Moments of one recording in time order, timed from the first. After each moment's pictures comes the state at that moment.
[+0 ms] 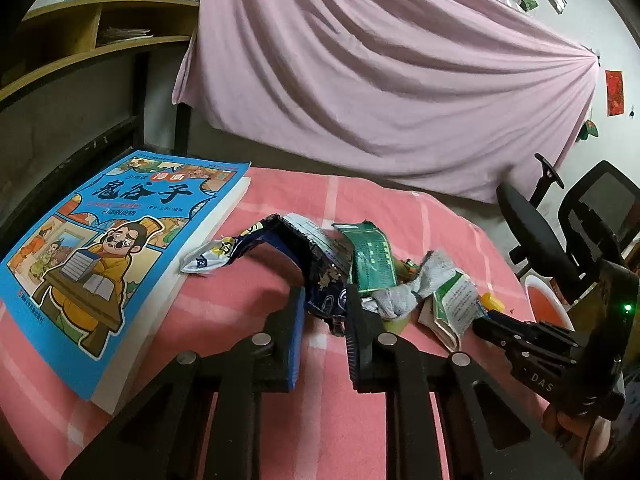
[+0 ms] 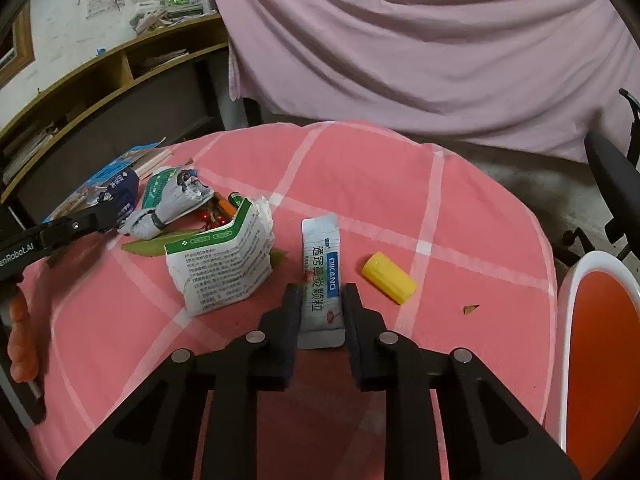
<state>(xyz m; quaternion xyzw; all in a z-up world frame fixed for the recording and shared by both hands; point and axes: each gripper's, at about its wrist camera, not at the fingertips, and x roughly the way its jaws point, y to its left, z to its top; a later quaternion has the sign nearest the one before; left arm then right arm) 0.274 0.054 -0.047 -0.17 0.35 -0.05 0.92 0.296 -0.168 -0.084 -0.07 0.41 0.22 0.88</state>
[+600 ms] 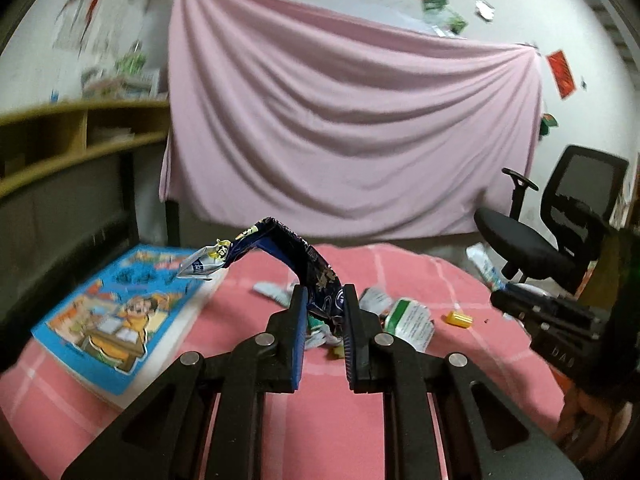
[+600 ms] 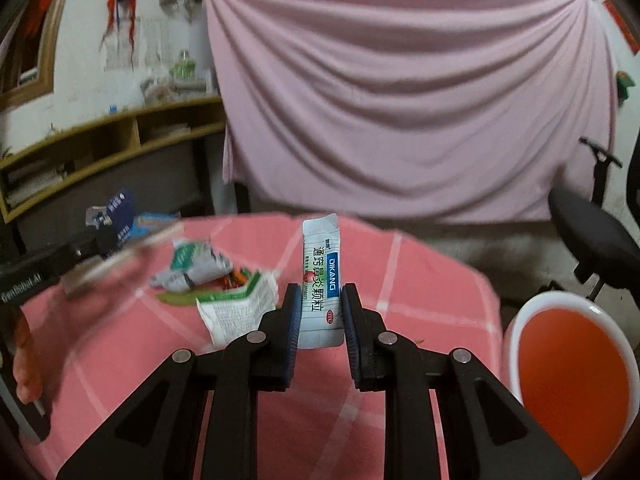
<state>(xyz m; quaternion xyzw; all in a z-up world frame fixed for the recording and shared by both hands) 0.215 0.021 -0.016 -0.07 0.20 -0.06 0.98 0.238 -0.186 -0.039 -0.05 0.22 0.19 0.95</state>
